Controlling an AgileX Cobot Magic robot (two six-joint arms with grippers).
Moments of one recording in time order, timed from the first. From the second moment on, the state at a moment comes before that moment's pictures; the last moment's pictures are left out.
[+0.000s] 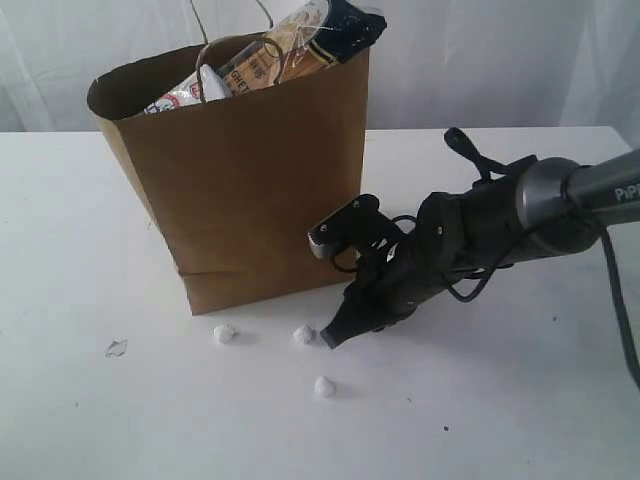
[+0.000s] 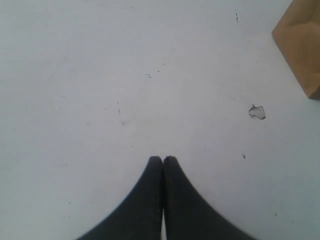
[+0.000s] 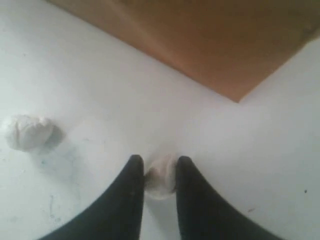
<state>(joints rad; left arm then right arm) 0.01 0.00 0.01 -0.03 0.56 -0.18 0.54 1.93 -1.02 0.32 0.24 -0.54</state>
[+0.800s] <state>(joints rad) 0.01 0.00 0.01 -0.03 0.56 -0.18 0.54 1.61 -1.02 0.42 0.82 -0.50</state>
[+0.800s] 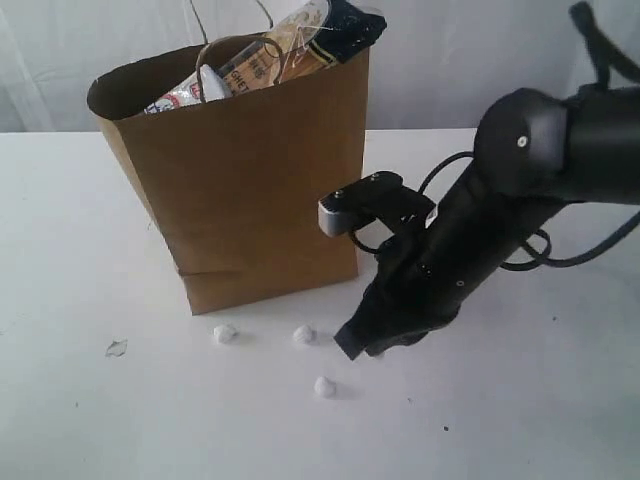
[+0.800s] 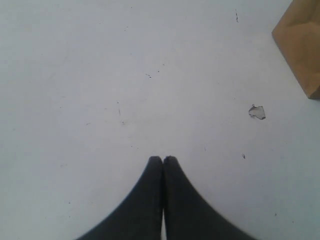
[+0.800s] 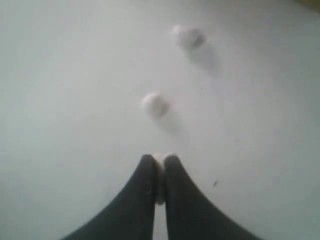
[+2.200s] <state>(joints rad) 0.01 0.00 0.01 -0.03 0.55 -0.18 0.54 1.79 -1.60 1.31 0.34 -1.11</state>
